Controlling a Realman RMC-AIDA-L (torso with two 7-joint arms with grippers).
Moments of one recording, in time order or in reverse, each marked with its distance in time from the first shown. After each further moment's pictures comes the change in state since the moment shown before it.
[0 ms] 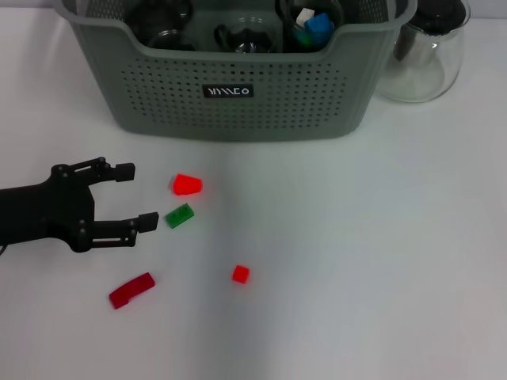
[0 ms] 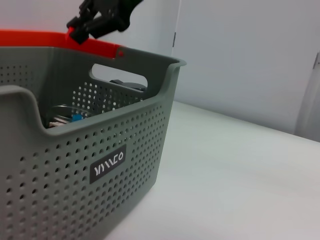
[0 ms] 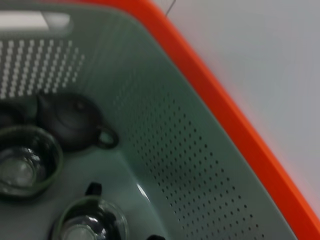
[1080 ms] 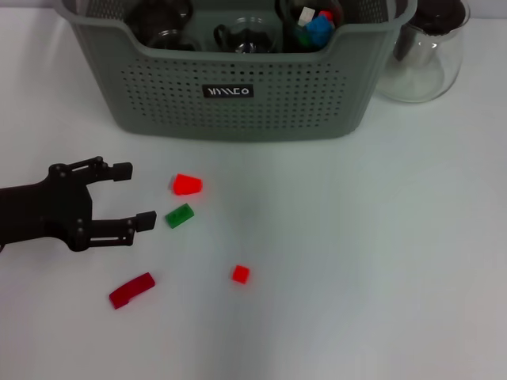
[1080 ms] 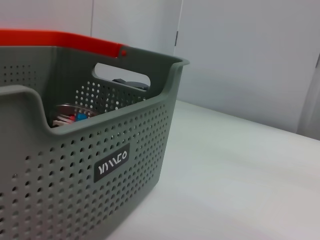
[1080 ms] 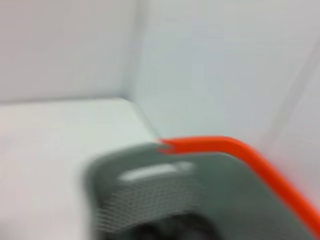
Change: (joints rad) left arm -0.003 0.004 -0.006 -0.002 0.006 -0.004 -0.001; right arm -0.147 -0.014 0.143 -0.452 0.485 -0.383 -0.195
